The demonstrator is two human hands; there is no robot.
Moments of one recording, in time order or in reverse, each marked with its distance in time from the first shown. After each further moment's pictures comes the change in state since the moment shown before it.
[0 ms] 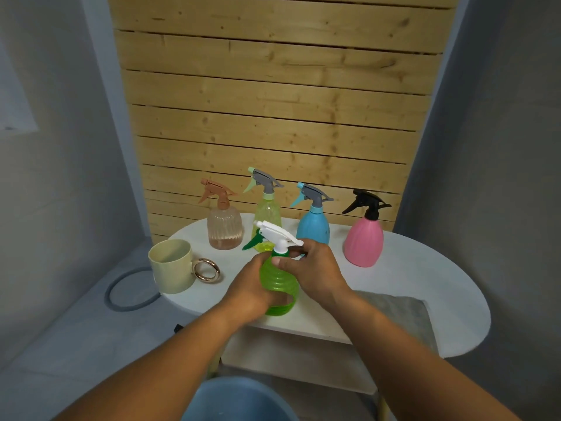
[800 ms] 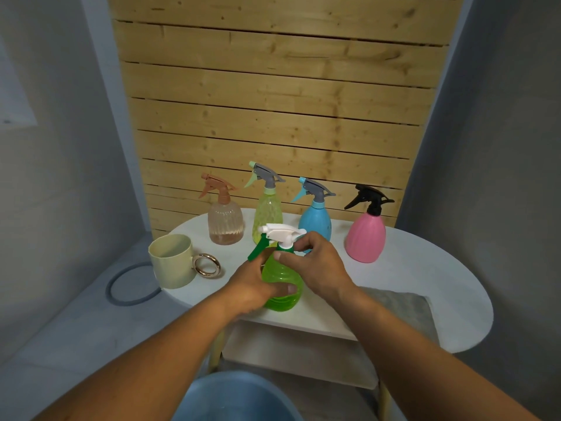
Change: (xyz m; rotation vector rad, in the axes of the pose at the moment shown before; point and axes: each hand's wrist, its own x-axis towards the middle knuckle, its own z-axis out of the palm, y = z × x) left_hand 0.005 -0.001 -0.009 -0.030 -0.127 0.029; right_hand 0.001 0.007 -0.004 -0.127 0.025 -0.021
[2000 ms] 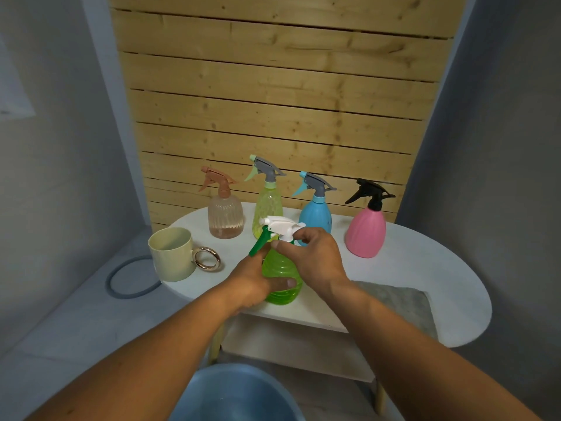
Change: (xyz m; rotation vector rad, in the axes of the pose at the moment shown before) left_hand 0.002 -0.004 0.002 0.027 -0.019 -0.016; right_hand 0.003 -0.006 0.011 -0.011 0.090 0.047
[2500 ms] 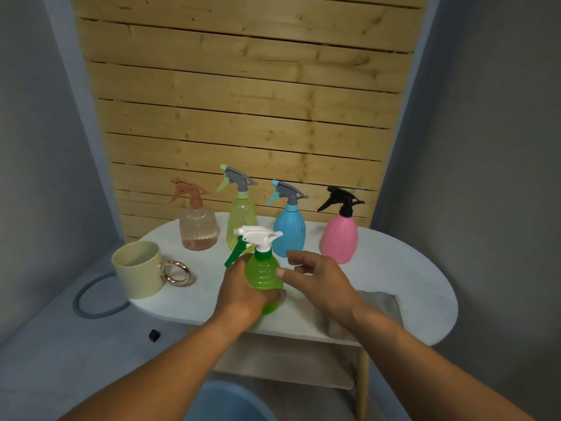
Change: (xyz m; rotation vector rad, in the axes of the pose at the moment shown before) left_hand 0.000 0.017 0.047 -0.068 0.325 0.076; right_hand -0.025 0.031 -0.065 0.053 -0.228 -0.040
